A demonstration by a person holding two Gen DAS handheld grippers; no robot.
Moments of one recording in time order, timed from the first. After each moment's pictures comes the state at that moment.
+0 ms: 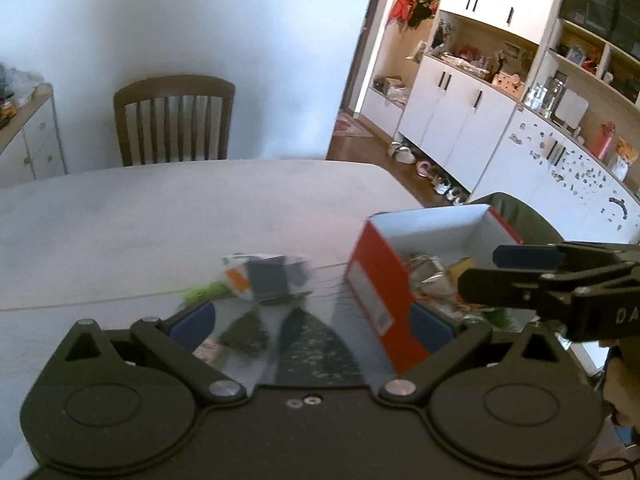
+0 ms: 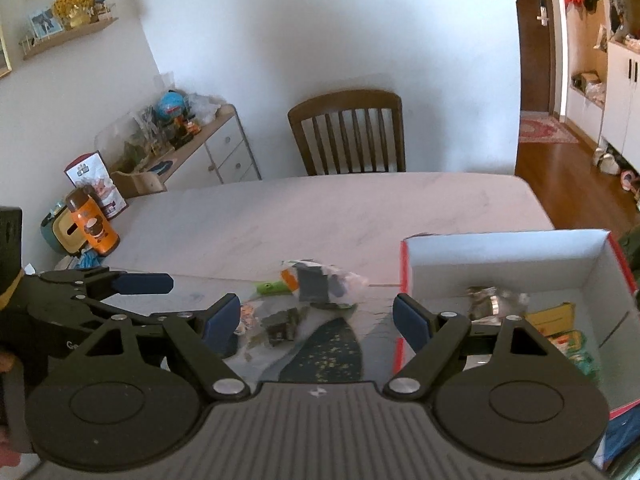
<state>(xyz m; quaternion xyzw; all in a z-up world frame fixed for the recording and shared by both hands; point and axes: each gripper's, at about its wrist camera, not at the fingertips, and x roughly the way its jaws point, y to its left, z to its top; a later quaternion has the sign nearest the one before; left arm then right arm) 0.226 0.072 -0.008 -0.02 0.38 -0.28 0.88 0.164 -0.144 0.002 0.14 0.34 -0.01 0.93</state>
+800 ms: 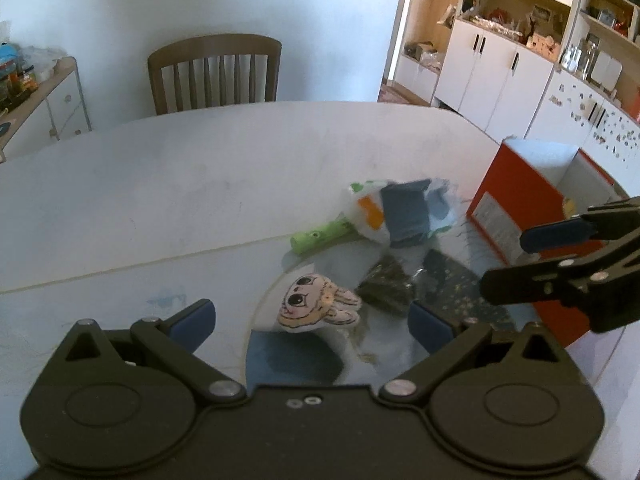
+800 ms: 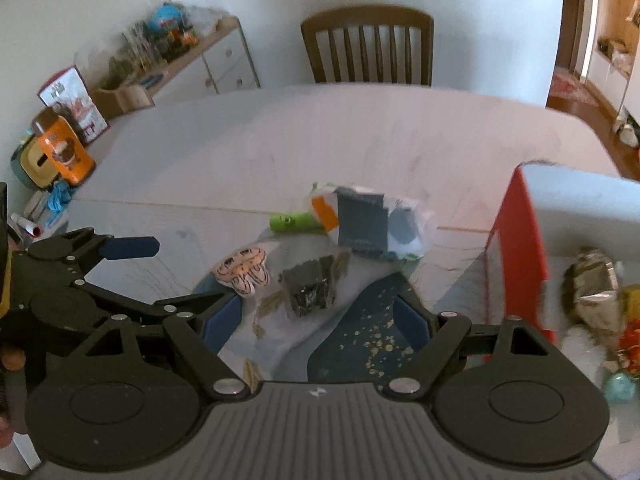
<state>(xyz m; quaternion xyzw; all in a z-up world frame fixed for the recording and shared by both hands) 0.283 0.130 -0.117 0.03 0.41 -0.25 0.88 0.263 -0.082 -0.095 0.11 0.45 0.00 0.89</state>
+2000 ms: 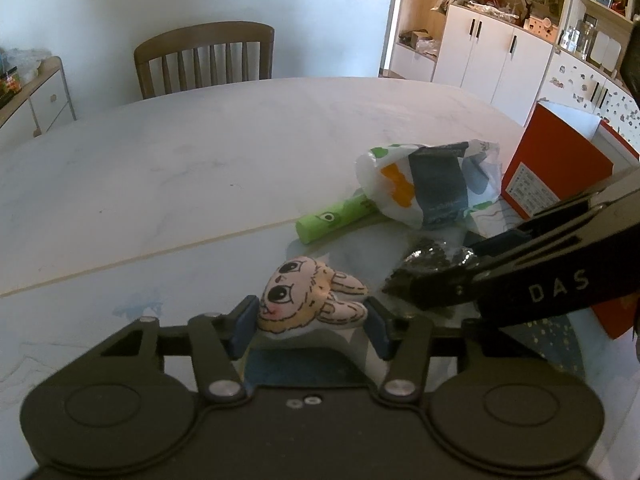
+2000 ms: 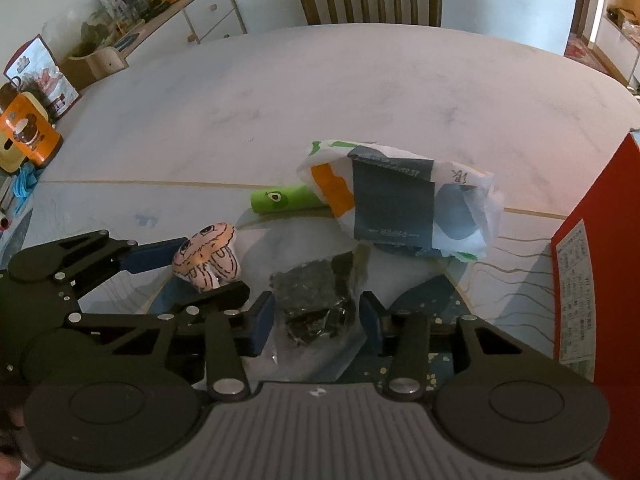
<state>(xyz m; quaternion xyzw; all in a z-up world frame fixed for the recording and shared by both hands) 0.308 0.117 -0.162 0.06 0.41 -0.25 0.88 0.327 -0.074 -0.158 0.12 0.50 0.00 0.86</state>
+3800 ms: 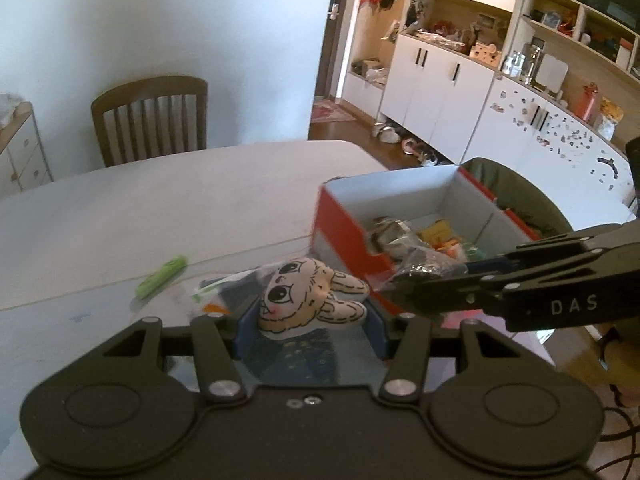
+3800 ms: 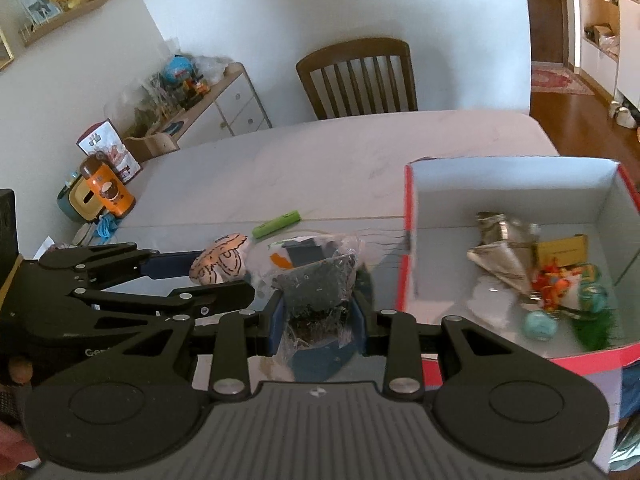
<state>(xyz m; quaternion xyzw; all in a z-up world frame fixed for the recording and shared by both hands) 0.178 0.030 -0.007 0.03 0.38 -0.30 0.87 0.131 -0.161 -0.019 0.17 0.39 0.02 0.90</state>
